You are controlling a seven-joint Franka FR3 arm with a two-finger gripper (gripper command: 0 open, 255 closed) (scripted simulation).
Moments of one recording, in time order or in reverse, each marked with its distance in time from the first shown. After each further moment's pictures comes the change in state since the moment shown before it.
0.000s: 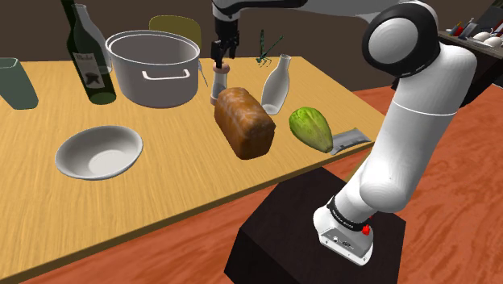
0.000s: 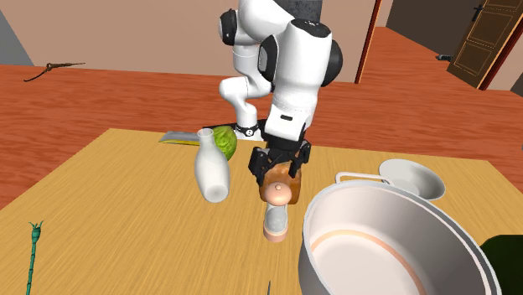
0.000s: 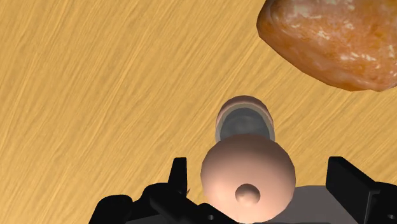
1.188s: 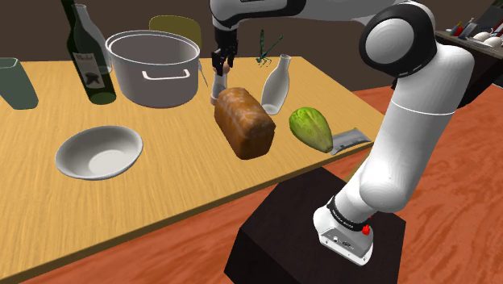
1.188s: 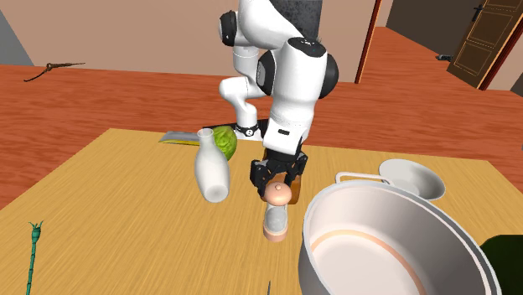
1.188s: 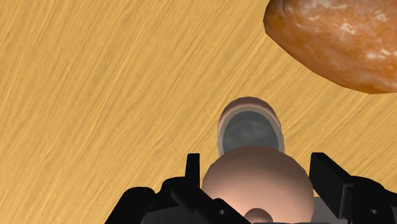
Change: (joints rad) arm -0.005 0.013 -0.003 -0.054 -0.002 0.069 0.002
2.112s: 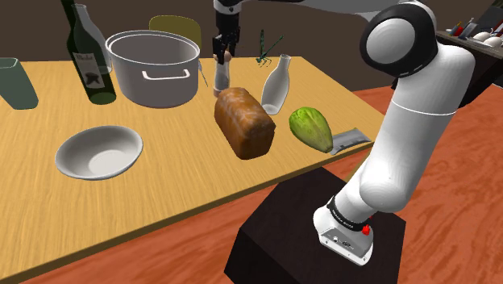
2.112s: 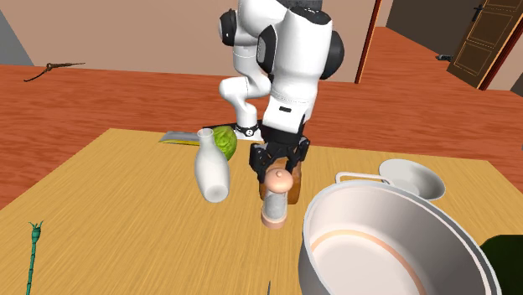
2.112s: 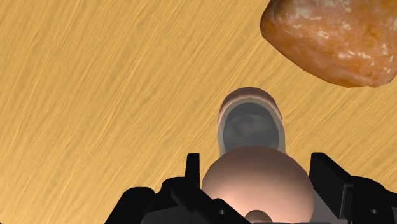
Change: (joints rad) arm 0.001 -0.004 0.001 0.113 0.004 -0.117 -0.016
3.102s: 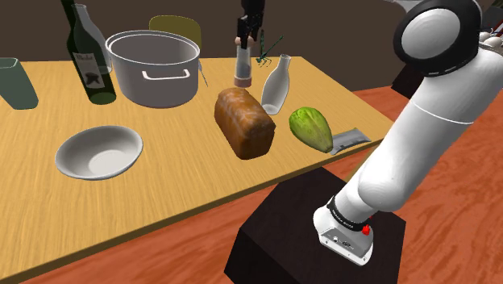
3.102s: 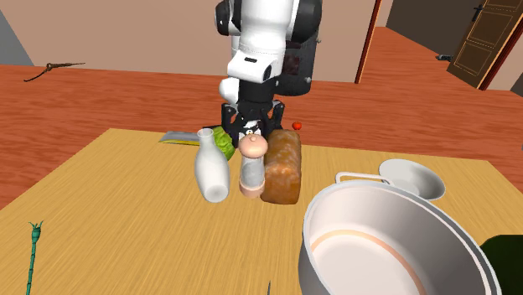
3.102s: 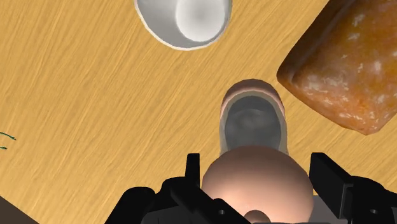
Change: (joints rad) arm -0.049 -0.172 -0.032 -0.059 0.005 -0.101 -0.095
